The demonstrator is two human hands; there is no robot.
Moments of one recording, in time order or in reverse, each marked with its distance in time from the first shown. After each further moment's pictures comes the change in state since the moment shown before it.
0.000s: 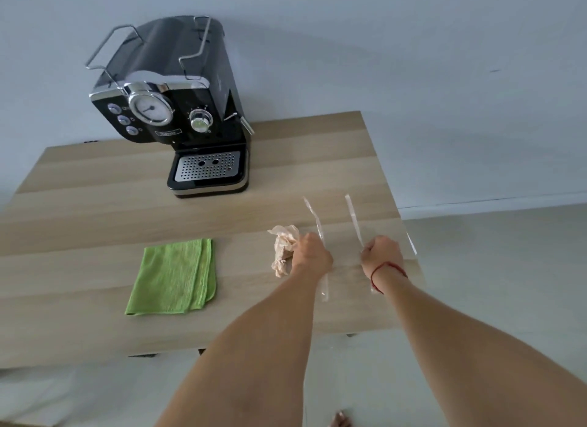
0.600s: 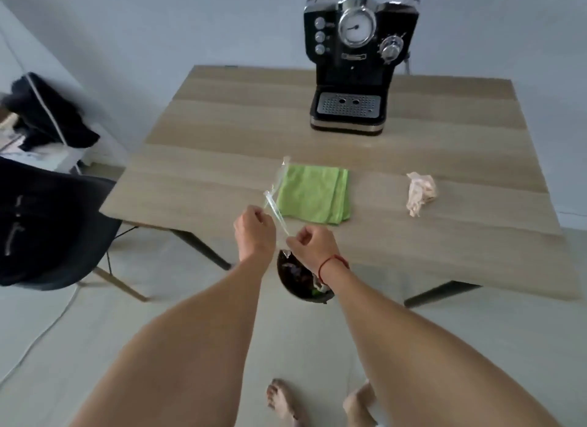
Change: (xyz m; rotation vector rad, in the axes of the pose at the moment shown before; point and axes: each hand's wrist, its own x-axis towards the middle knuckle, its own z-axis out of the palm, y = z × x) left_hand -0.107 -0.308 -0.131 -0.471 0.683 -0.252; right_hand -0.261 -0.154 0.175 0.236 -0.545 -0.430
